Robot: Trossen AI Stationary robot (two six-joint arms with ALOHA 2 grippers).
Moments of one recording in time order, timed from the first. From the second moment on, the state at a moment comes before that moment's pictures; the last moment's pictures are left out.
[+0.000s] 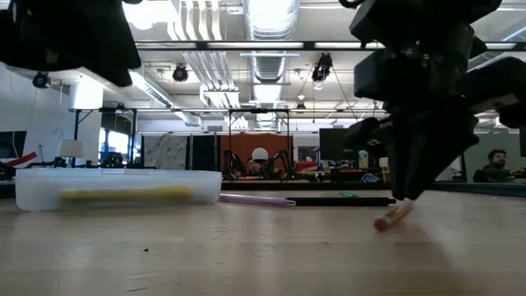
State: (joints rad) left arm -0.67 1.61 1.15 -0.58 -0.48 -1.42; right arm 0.26 1.64 0.79 -0.24 -0.14 0.02
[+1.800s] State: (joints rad) left arm -0.55 1.74 1.16 -0.36 -0.46 -1.19; right arm 0.26 1.77 0.84 -0.13 -0.12 0.08
